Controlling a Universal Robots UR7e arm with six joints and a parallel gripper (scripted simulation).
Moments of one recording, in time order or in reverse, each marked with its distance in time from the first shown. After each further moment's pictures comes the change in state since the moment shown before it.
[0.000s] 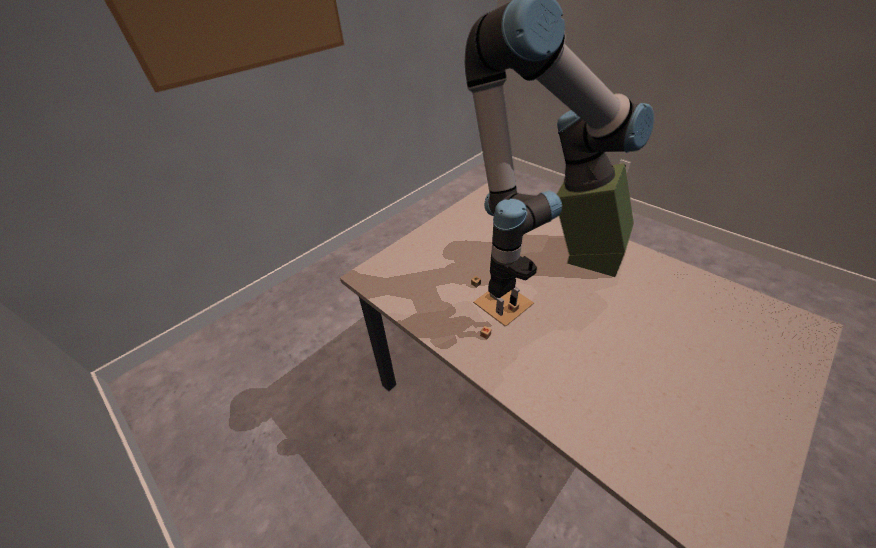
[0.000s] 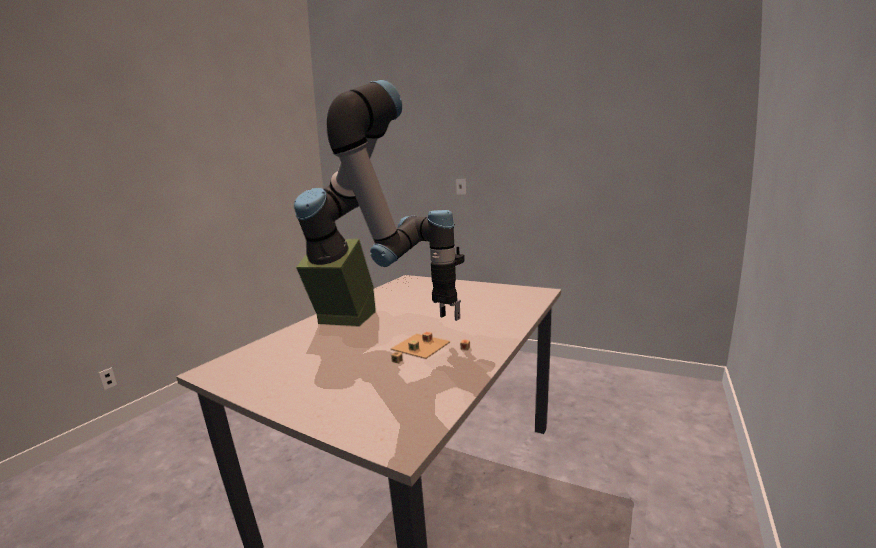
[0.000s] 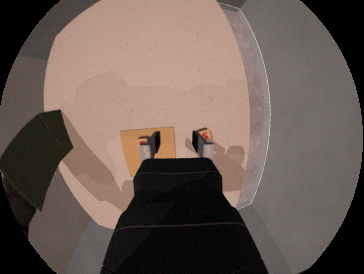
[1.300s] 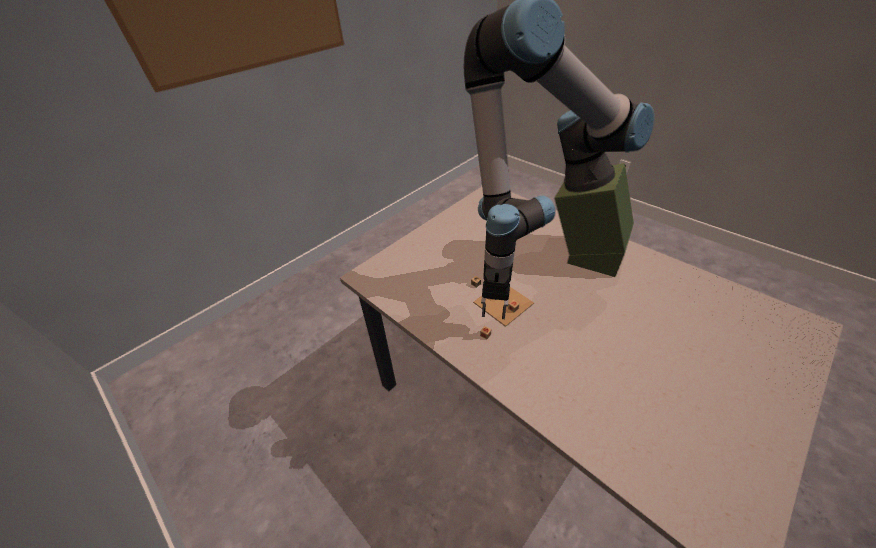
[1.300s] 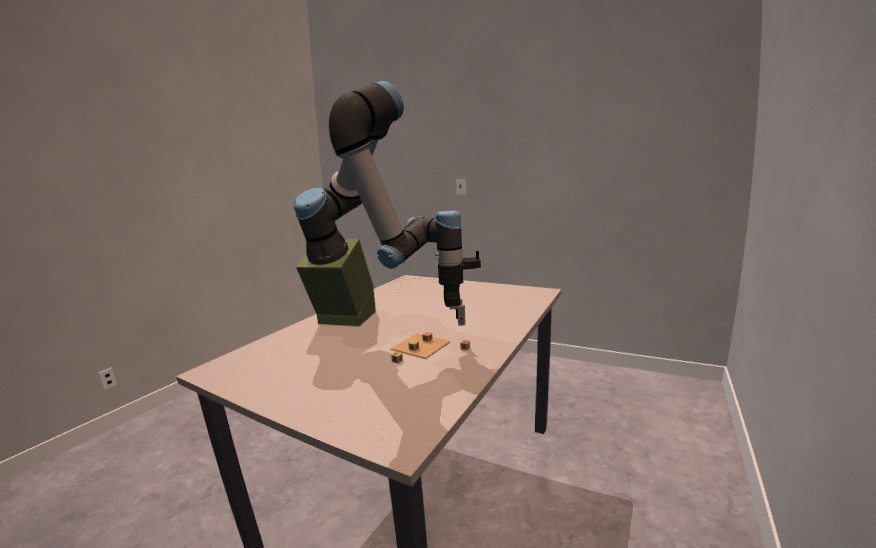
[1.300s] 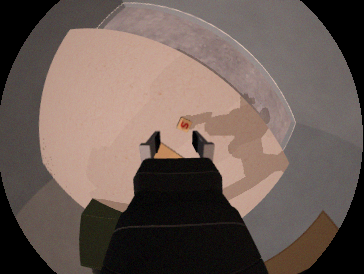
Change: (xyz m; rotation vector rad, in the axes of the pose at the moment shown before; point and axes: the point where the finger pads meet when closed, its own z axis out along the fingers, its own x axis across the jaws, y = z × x) arm 0.045 0.007 0.002 0.000 0.000 0.865
